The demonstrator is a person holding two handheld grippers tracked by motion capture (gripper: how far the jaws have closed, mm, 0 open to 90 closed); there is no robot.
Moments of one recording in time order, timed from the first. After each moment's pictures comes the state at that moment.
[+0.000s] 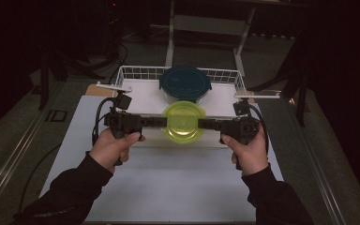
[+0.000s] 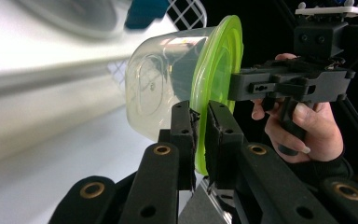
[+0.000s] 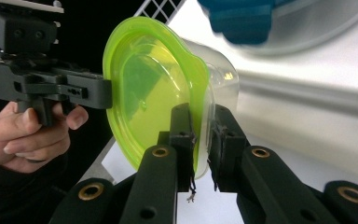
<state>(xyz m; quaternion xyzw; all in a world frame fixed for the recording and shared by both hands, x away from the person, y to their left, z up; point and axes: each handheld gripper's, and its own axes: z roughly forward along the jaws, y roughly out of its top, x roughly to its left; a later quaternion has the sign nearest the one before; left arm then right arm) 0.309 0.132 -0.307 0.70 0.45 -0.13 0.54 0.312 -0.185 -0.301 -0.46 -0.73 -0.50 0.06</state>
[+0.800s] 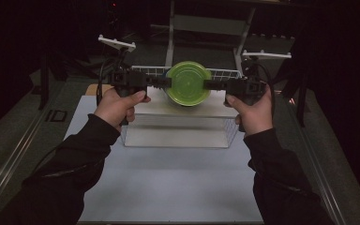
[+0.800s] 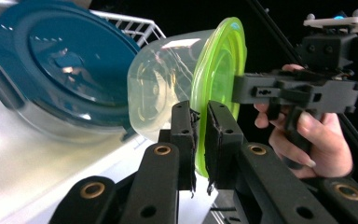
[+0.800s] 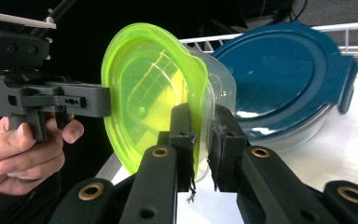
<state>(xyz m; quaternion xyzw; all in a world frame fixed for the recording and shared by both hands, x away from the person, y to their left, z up) 0.368 0.127 -0.248 0.69 0.45 -0.11 0.56 0.364 -0.184 -0.238 -0.47 -0.71 -0.52 0.02</state>
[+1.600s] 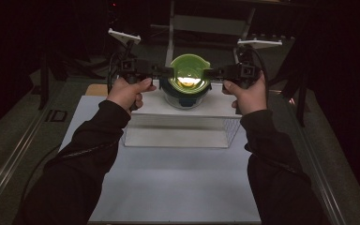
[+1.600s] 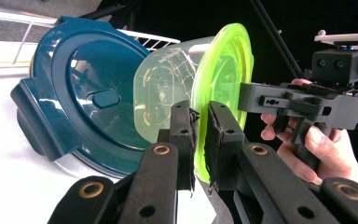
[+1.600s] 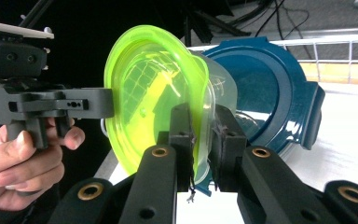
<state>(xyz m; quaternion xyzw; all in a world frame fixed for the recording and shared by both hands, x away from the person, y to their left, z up) 0.416 0.123 -0.262 0.66 0.49 -0.13 0.55 0.415 -0.183 -0.240 -0.51 -0.71 -0.49 0.03</state>
